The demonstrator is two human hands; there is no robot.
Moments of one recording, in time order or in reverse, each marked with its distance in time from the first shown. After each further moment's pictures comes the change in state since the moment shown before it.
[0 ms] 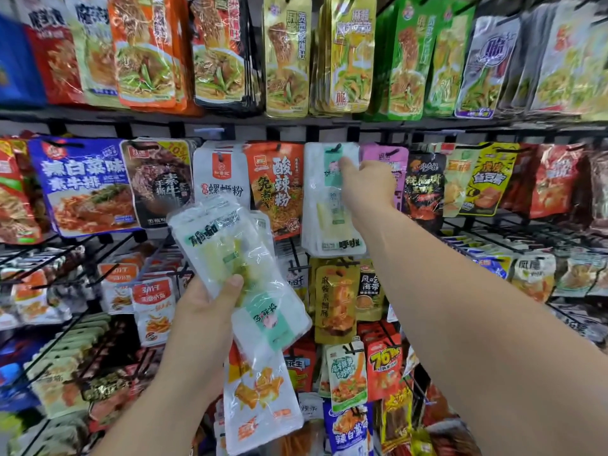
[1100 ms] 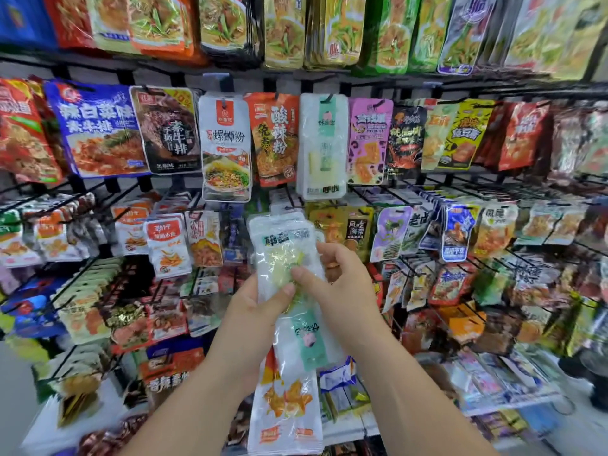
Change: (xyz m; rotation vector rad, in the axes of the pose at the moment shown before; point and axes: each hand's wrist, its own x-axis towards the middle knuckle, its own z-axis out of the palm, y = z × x) left_hand -0.094 -0.044 -0.007 0.103 -0.230 -0.170; right_hand -0.239 0.088 -0.072 0.006 -0.387 -0.032
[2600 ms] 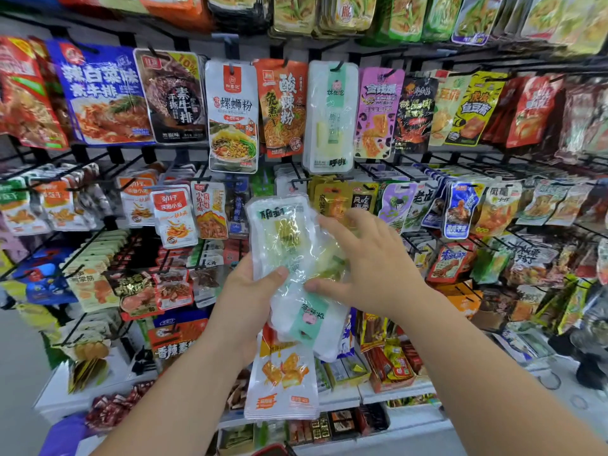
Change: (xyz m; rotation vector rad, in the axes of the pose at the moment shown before) left_hand -0.005 -0.018 -0.021 -0.078 0.054 -0.077; right_hand 0.003 0.006 -0.044 -1.064 -0.229 -0.439
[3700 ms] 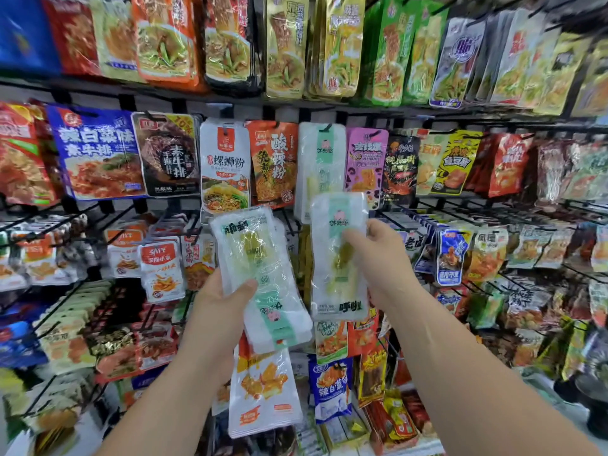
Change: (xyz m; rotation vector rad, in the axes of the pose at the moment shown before) left_hand 0.038 0.046 0.000 0.050 0.131 0.146; right_hand 0.074 0.026 -0.023 1.202 0.315 0.558
